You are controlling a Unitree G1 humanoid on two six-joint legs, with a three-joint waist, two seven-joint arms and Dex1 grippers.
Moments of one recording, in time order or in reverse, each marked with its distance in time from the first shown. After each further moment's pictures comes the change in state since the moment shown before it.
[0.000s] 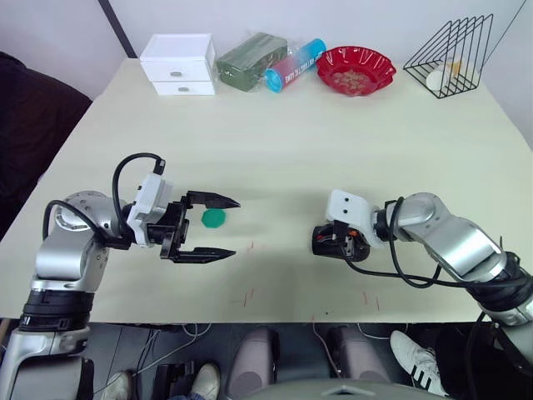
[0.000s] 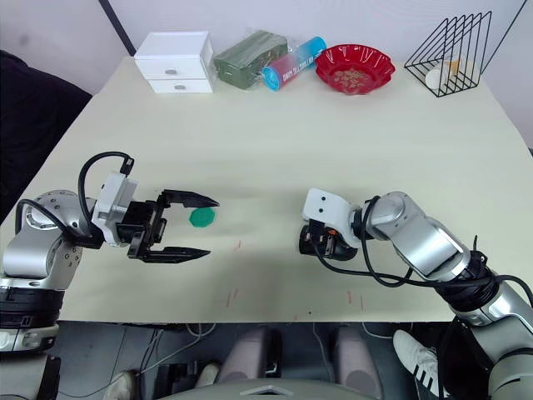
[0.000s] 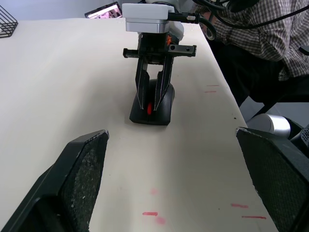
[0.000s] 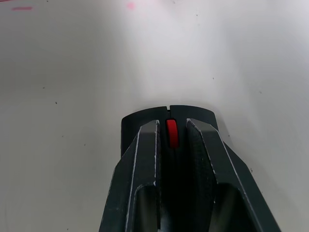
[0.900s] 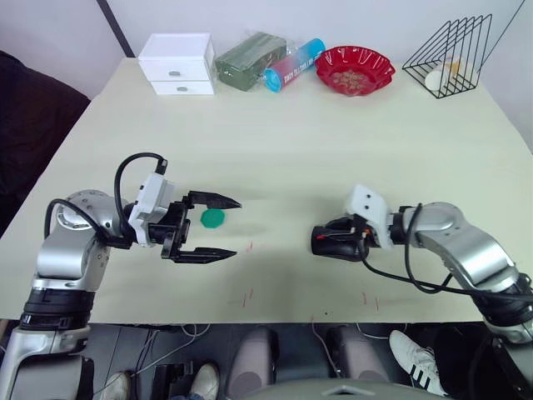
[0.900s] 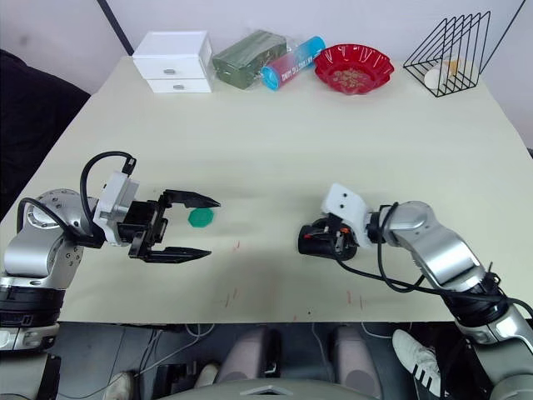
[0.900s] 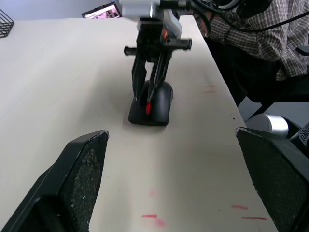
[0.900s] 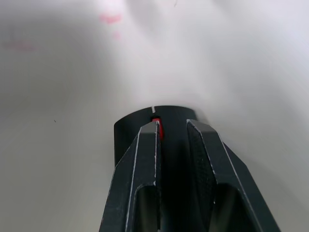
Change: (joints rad) left arm -0.015 0.002 -0.021 -0.001 0.000 0.009 -0.001; right arm 0.218 0.030 -0.283 0.030 0.140 -0.231 0.026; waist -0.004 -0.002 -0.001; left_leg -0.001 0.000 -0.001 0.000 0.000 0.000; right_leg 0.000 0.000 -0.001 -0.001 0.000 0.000
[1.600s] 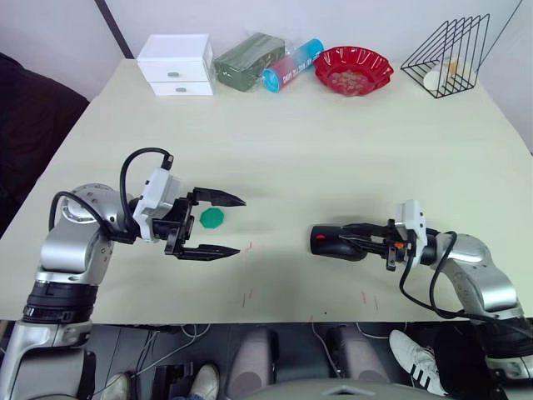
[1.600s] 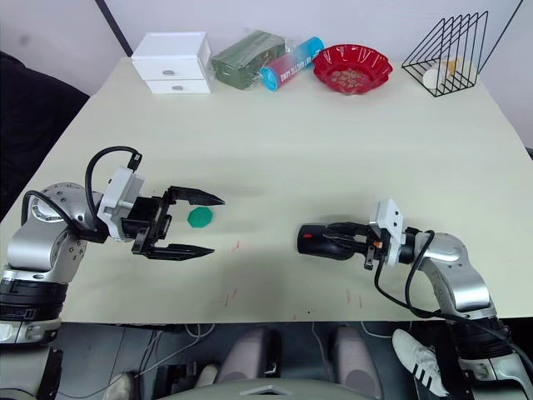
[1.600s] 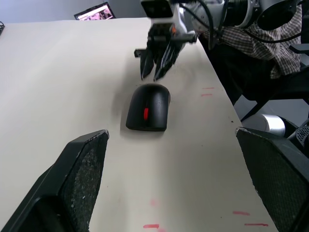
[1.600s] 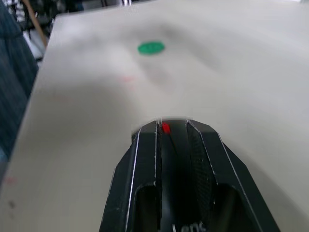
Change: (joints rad) left arm -0.034 0.005 -0.020 -0.001 -0.001 0.012 -0.002; right arm 0.229 0.126 -0.151 0.310 0.053 -0.567 0.198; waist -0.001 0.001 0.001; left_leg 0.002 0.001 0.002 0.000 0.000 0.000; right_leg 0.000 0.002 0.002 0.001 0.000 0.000
